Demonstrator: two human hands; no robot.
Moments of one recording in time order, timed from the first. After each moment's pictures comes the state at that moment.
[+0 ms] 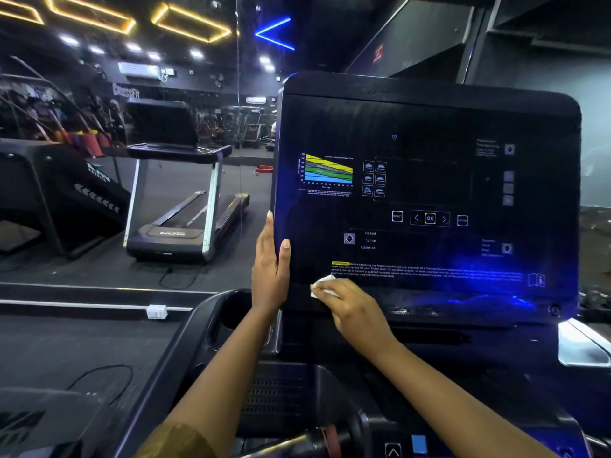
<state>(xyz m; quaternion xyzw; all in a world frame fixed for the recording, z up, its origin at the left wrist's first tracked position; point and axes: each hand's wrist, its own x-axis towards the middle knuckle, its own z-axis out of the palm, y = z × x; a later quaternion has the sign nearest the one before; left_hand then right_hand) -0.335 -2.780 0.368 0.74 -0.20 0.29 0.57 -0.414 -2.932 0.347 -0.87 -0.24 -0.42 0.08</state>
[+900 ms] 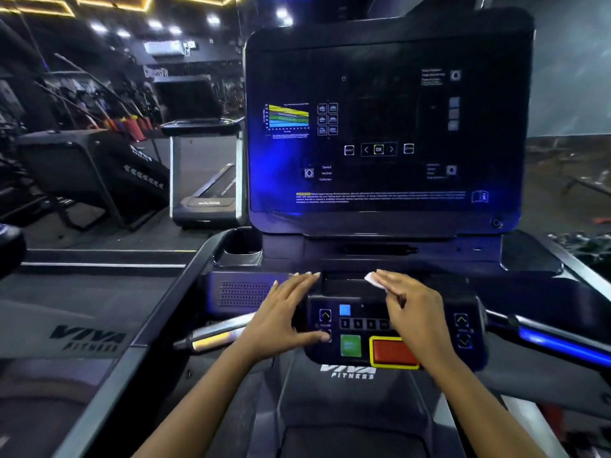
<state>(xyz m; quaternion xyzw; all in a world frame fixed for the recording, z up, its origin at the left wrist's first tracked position) -0.554 -2.789 0.304 0.91 -0.33 0.04 0.25 -0.616 -3.021 0.324 -0.87 -0.03 -0.33 0.37</state>
